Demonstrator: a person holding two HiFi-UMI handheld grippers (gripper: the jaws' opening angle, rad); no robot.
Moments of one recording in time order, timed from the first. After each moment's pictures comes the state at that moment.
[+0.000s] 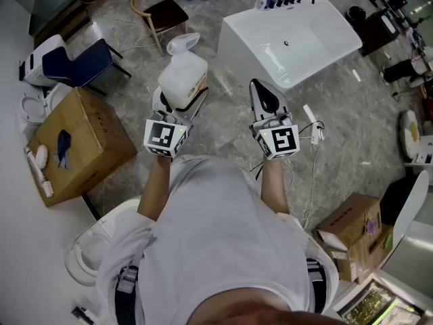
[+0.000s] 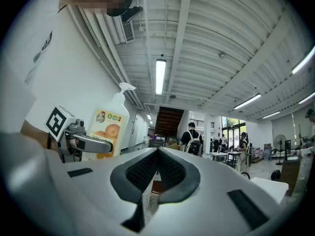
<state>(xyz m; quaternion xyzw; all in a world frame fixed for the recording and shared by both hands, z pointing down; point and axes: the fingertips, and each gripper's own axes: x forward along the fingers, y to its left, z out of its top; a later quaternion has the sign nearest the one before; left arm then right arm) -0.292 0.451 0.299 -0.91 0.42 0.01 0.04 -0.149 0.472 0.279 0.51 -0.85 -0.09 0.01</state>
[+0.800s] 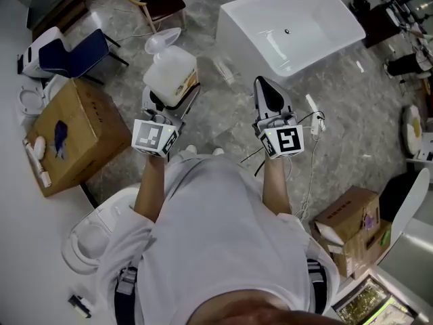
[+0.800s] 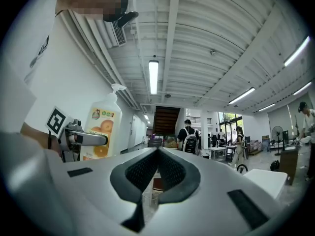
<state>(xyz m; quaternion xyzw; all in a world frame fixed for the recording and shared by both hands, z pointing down) -0.271 0.472 0.293 -0.91 0.42 0.02 0.03 -0.097 0.491 0.290 0.52 -0.85 -0.06 -0.01</state>
